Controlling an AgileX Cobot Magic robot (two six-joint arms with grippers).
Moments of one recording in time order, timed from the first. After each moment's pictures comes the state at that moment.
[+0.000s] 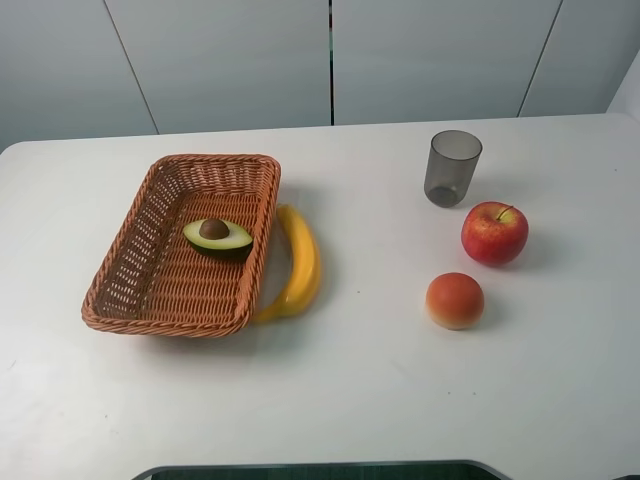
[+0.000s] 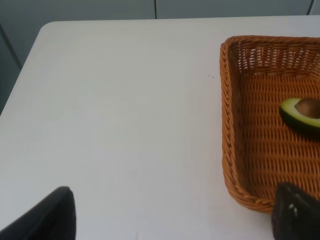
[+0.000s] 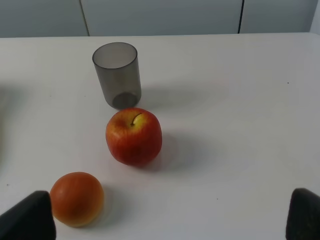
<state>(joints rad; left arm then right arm) 0.05 0.00 -0.51 0.02 1.08 -0.02 0.10 0.00 -0.51 -0.02 1.10 0.06</state>
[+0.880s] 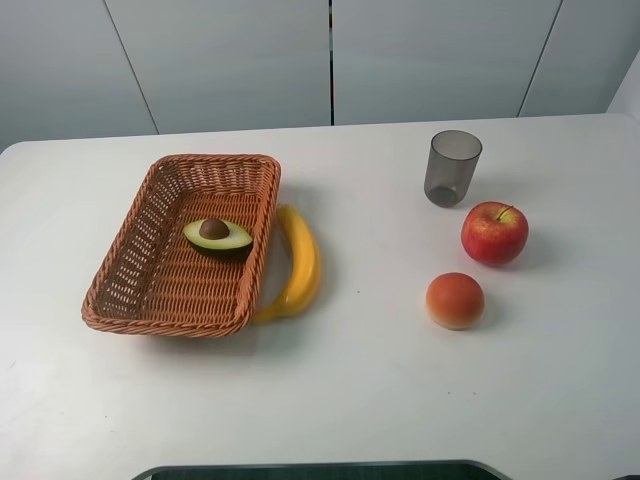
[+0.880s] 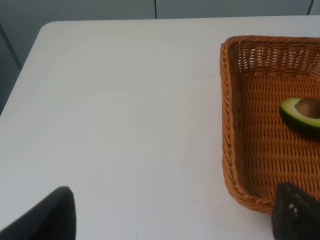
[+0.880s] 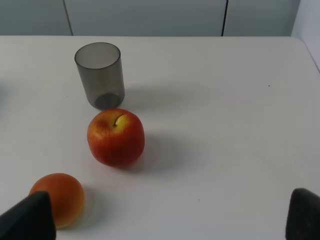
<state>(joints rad) 0.05 0.00 -0.51 0.02 1.08 -0.02 0.10 0.00 -0.51 -0.06 1.10 0.05</state>
